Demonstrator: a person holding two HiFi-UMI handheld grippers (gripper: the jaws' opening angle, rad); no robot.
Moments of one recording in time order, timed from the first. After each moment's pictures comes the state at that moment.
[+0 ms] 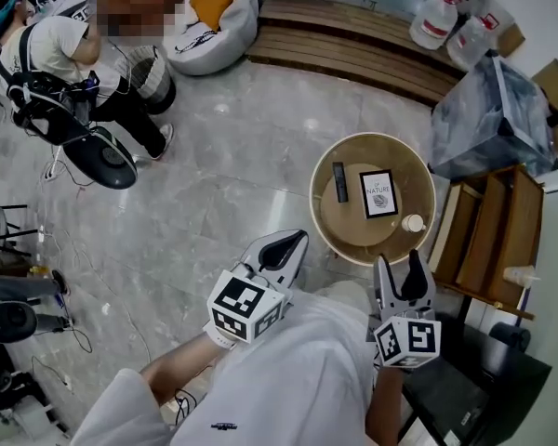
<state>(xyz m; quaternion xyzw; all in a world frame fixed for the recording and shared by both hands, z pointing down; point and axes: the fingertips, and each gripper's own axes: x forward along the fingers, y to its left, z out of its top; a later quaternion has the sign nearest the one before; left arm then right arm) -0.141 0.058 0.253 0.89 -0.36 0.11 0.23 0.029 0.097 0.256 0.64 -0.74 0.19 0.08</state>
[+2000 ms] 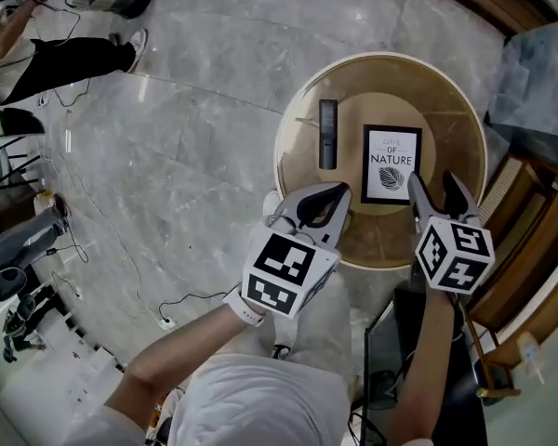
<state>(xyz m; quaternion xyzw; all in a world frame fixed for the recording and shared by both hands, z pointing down) 0.090 -0.122 0.611 0.80 -0.40 0.26 0.36 0.233 -0.157 0.666 0.51 -0.72 0.37 0.29</state>
